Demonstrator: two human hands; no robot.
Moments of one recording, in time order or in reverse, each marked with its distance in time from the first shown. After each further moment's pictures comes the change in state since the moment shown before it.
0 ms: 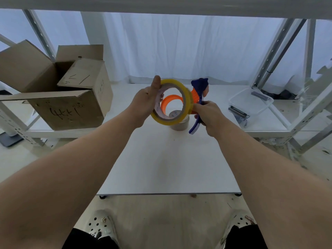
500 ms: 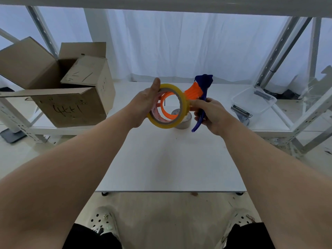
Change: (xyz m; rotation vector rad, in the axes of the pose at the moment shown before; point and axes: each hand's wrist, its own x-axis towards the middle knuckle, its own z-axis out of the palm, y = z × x) left_hand -0.007 -0.003 -0.009 -0.057 -0.089 -0.103; right_hand 0.000 -0.001 -0.002 0.108 -0.111 0.044
